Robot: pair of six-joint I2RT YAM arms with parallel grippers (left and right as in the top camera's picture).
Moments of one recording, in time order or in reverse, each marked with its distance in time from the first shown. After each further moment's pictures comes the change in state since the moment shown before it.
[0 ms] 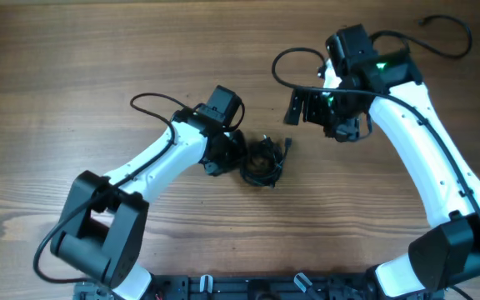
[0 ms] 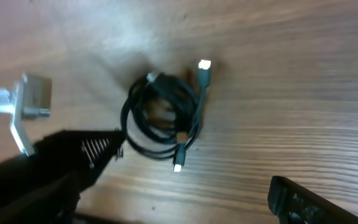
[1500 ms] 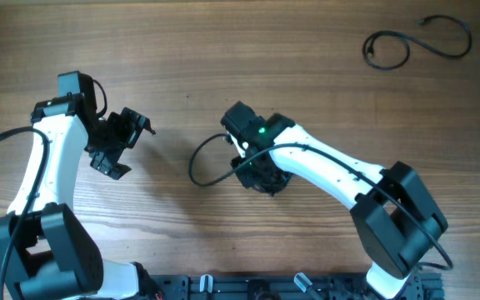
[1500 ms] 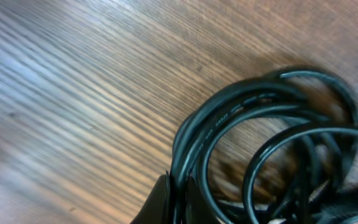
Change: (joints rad) left arm 0.711 -0.122 0.035 -0.293 -0.027 0.008; right arm 0.459 0.195 -0.224 0.350 0.209 -0.224
